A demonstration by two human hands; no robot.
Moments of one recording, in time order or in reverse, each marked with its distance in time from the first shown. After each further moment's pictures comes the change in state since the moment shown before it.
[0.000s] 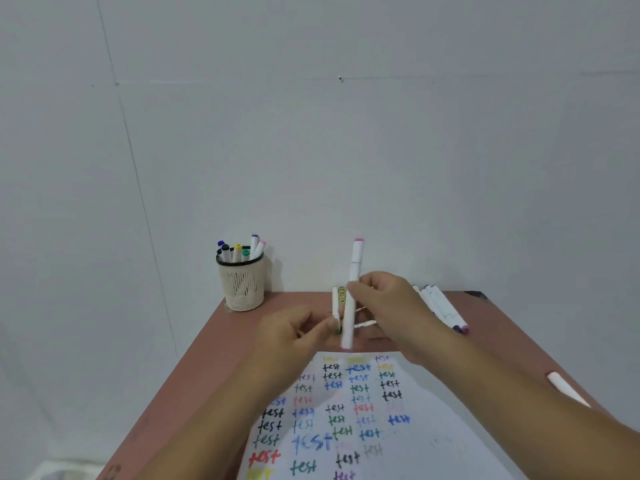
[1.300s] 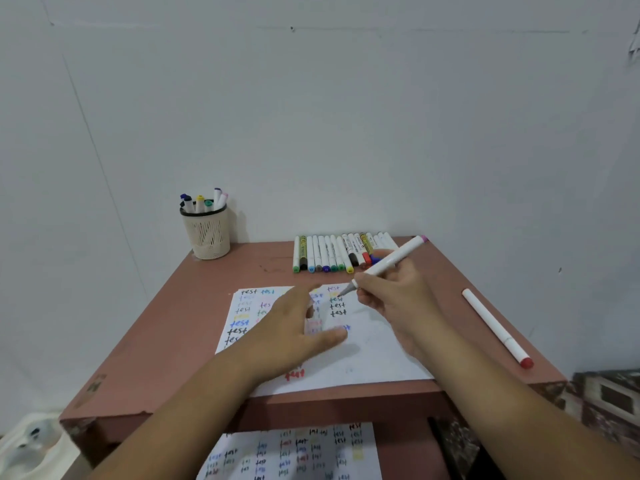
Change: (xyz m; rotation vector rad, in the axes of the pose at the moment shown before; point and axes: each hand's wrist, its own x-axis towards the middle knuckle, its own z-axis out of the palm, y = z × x) left_hand -0.071 0.040 0.037 0.231 -0.485 -0.121; right_hand -0.093 0.057 -0.050 0.363 0.202 -0.080
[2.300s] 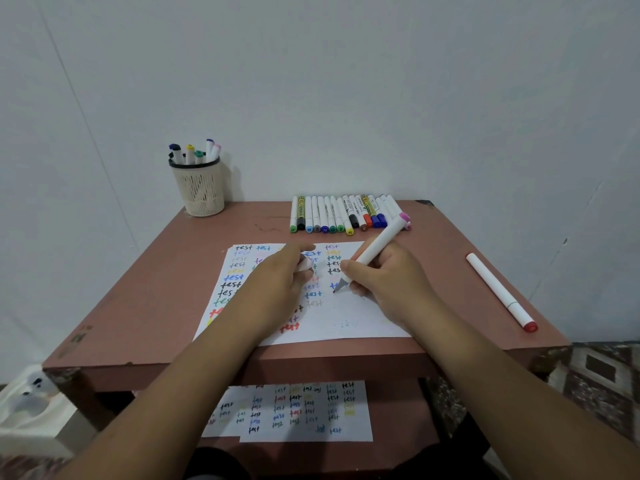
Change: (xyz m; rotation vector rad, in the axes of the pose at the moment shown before) left_hand 0.011 -0.012 0.019 0.053 0.280 -0.034; right_hand -0.003 0.034 -0.009 -0.506 -0.078 -0.050
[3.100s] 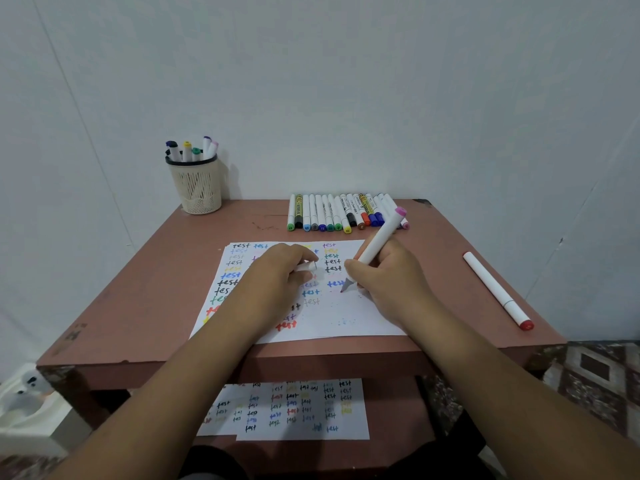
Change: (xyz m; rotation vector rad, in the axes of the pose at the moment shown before) left_hand -0.003 0.007 -0.004 0.048 0.024 0.043; right_hand 0.000 0.000 0.001 -0.172 0.072 -0.043
